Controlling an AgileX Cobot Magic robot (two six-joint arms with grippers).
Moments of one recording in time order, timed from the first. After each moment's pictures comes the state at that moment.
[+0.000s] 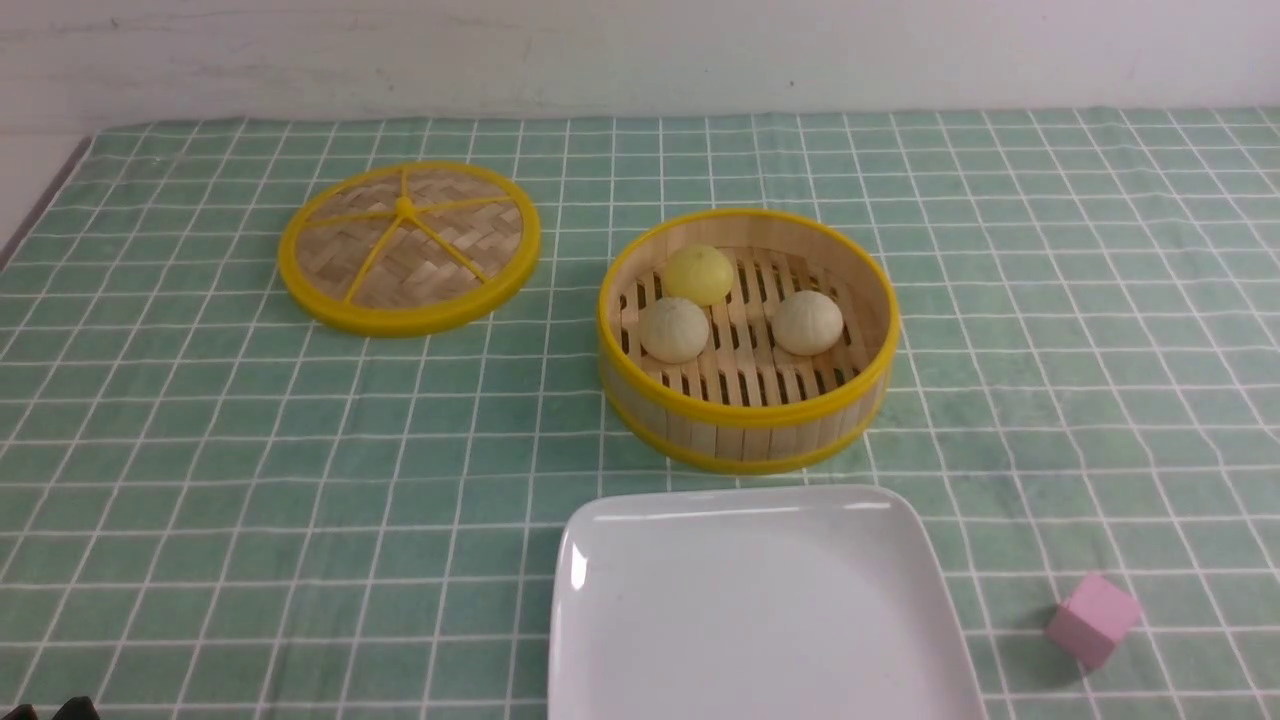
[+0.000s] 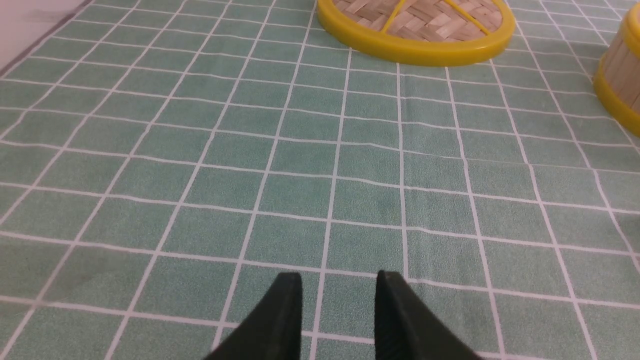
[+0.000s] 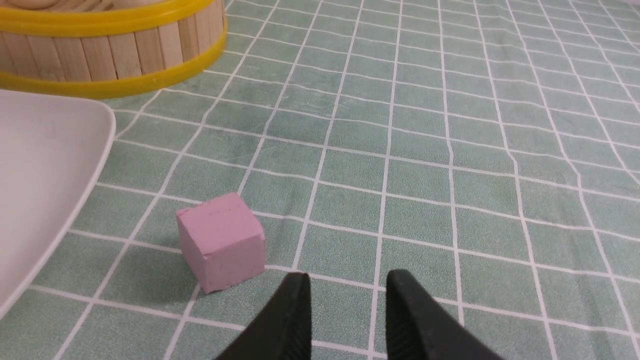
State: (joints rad) right arm 0.03 -0.01 0.01 0.15 0.41 -0.23; left arm -0.02 -0.01 0.02 0.09 0.37 -0.18
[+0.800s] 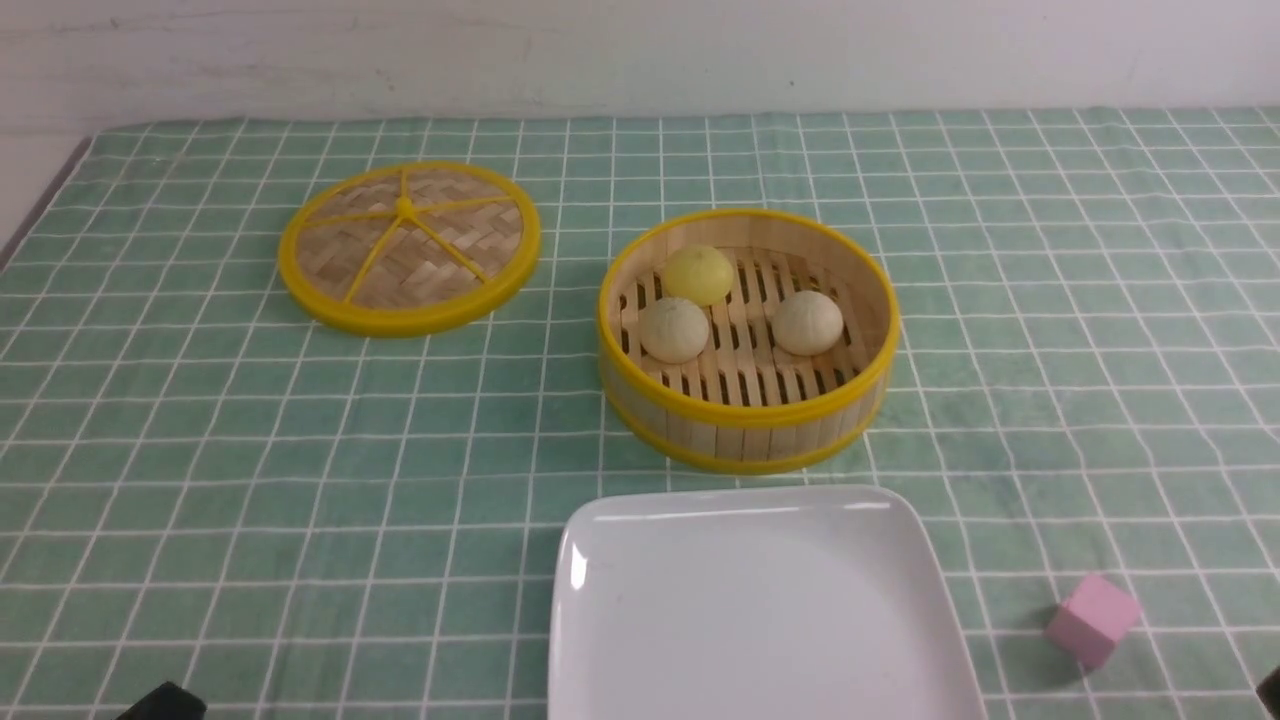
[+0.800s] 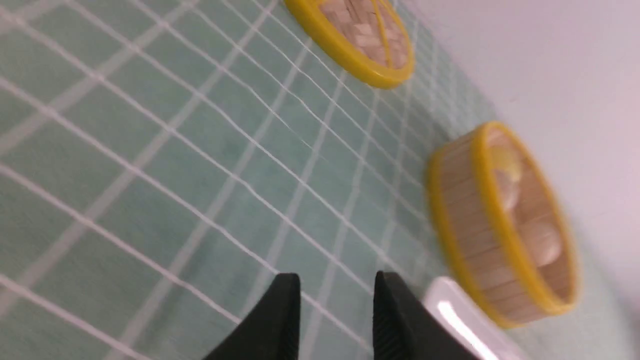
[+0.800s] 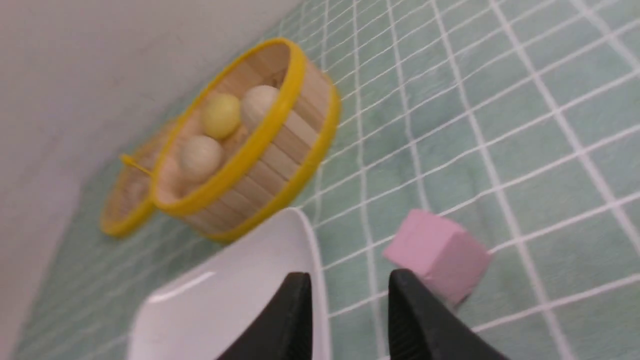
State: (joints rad) right arm 0.03 -0.01 0.02 0.70 0.39 0.11; left arm -0.02 -0.01 0.03 -0.48 0.37 -0.53
